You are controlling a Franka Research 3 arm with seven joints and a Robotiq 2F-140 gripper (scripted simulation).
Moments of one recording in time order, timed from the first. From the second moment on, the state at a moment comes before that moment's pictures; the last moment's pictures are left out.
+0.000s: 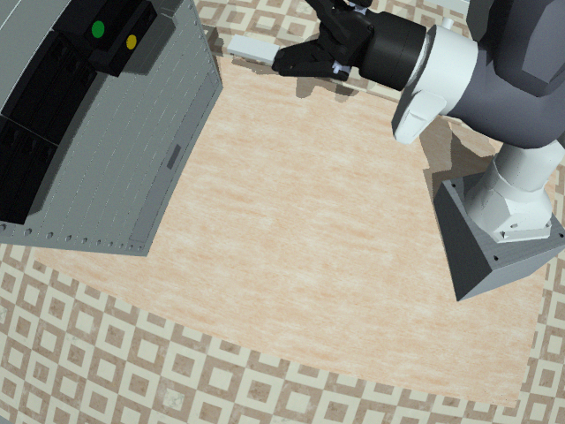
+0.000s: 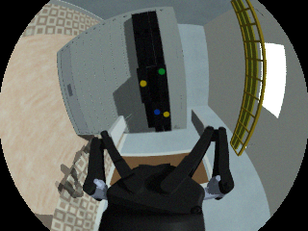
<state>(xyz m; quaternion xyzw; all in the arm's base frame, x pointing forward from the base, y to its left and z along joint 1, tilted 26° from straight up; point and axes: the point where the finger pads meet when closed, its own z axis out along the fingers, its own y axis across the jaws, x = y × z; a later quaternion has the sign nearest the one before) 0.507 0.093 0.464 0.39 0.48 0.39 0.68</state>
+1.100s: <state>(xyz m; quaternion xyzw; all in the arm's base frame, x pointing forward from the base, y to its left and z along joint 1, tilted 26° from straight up) 0.523 0.098 0.462 0.39 0.48 0.38 0.68</state>
